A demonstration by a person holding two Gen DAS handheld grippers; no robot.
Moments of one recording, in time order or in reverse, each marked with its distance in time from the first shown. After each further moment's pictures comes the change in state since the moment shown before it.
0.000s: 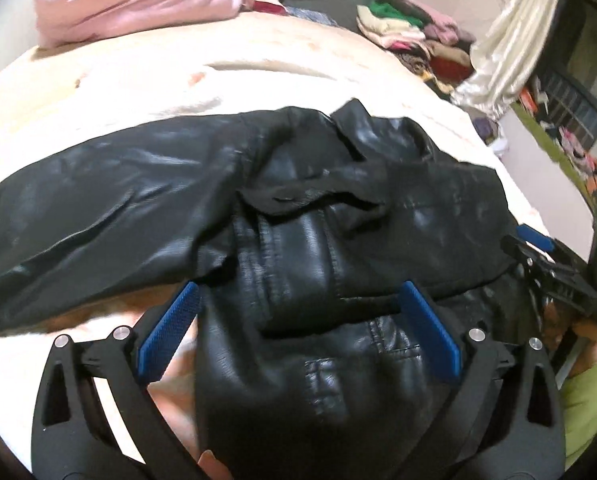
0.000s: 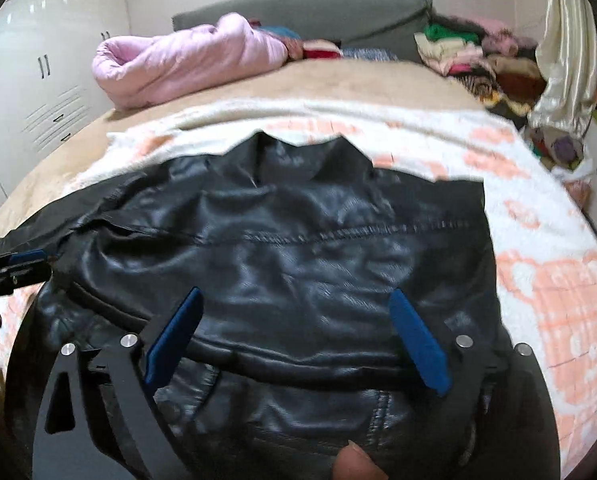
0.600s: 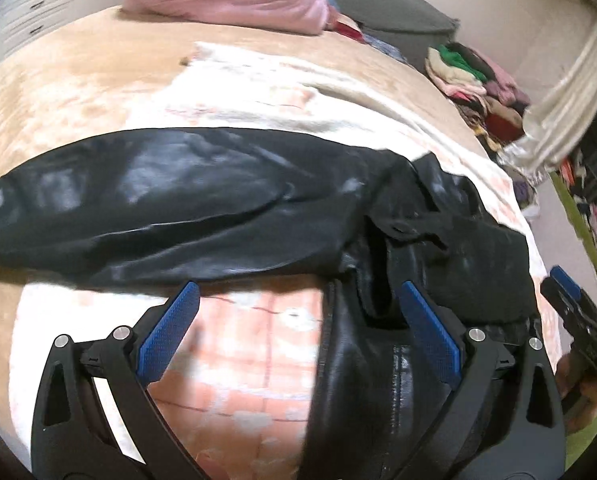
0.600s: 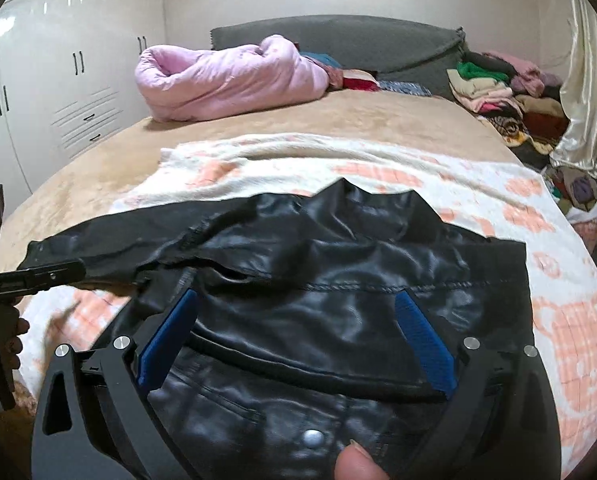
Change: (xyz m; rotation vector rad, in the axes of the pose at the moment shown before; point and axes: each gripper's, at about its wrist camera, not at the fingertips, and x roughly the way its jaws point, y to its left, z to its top) left arm -0.059 0.074 -0.007 -0.248 -0.059 0.099; right arm -0.033 0.095 0.034 -0.075 -0.070 0.069
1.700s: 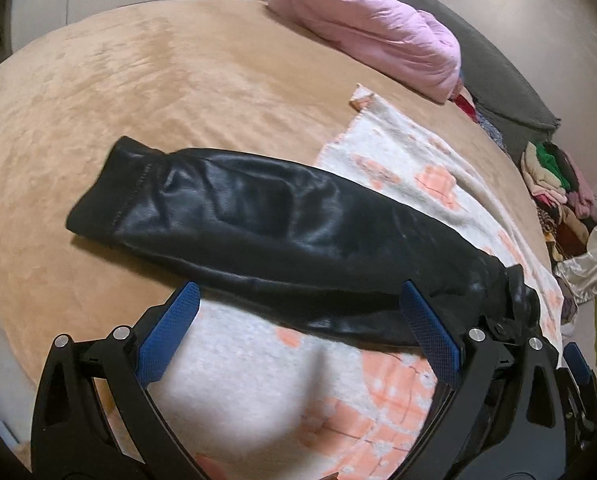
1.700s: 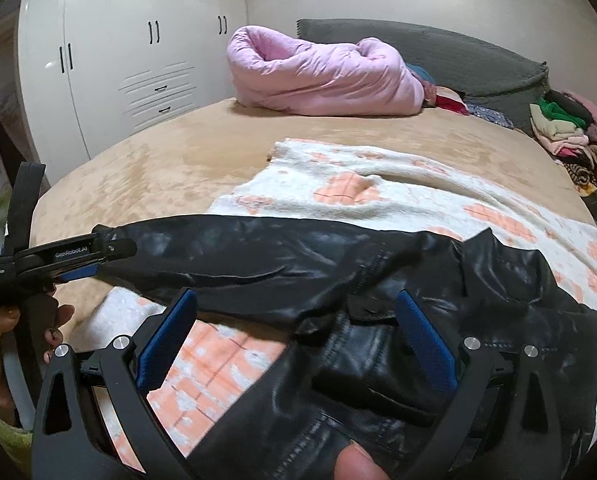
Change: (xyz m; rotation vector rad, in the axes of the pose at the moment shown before) left arm -0.054 0.128 0.016 -0.352 -0.119 0.233; right arm 0.031 0.164 0.038 -0.175 0.018 0.197
